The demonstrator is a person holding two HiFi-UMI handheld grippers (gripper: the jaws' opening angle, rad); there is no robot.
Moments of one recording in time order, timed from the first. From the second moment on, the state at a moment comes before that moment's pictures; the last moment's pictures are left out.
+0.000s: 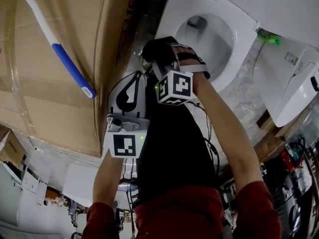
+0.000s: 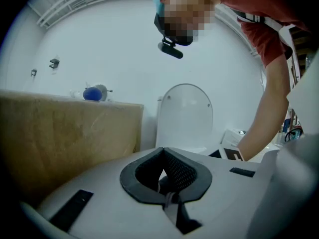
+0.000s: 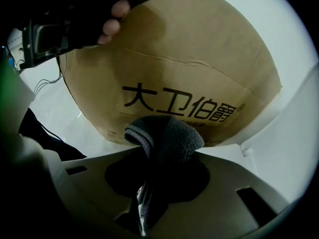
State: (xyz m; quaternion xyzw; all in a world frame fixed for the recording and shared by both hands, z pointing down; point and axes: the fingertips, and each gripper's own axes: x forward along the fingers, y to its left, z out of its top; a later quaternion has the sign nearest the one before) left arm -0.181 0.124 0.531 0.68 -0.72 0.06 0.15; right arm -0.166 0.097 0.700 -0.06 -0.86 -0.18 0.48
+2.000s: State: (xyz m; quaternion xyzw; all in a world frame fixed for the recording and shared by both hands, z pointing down) left arm -0.109 0.073 0.199 0.75 -0.66 0.05 0.07; right arm 0.118 0.091 0.314 0.36 -0.85 0.32 0.22
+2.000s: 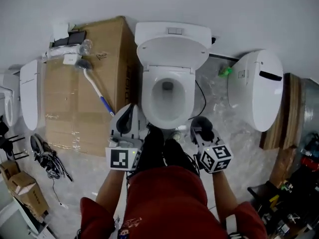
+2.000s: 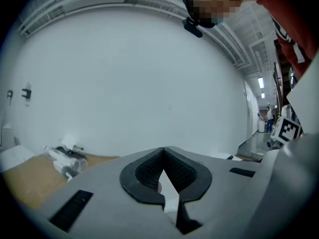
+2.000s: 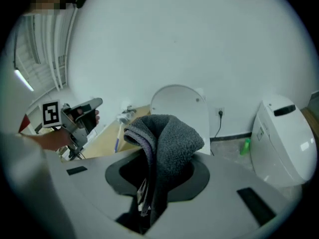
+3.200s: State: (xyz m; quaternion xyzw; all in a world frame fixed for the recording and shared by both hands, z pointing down) left arm -0.118 0.054 -0.001 0.73 -0.68 -0.02 -0.10; right arm 0.066 0.016 -0.023 0.42 -0.90 -0.09 -0.04
